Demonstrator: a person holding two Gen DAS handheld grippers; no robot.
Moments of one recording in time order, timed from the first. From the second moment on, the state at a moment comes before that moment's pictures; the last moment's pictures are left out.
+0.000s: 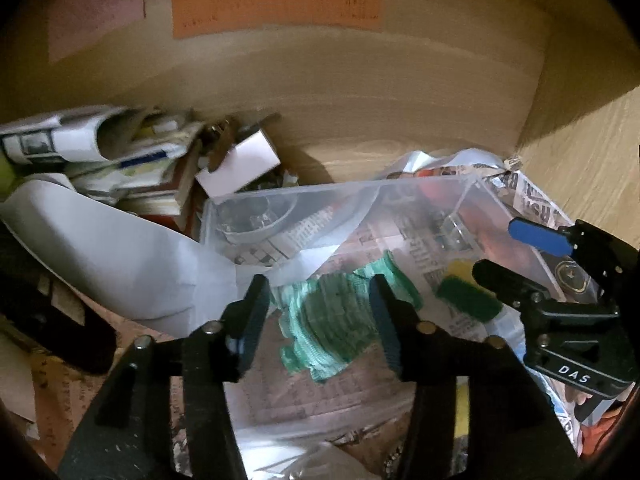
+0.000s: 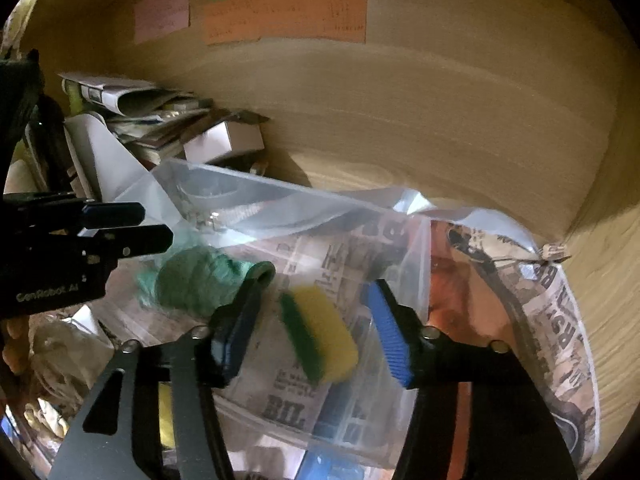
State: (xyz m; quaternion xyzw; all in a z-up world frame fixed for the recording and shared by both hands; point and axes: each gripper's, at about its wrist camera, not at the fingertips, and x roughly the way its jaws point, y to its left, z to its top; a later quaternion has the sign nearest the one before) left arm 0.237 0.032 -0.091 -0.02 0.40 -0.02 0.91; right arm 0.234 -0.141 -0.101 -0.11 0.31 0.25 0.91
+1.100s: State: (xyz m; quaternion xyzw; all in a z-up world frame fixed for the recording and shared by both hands) left arm 0.123 0.048 -0.095 0.00 0.38 0.01 0.93; right arm 0.147 -0.145 -0.104 -0.06 0.30 0.31 0.90
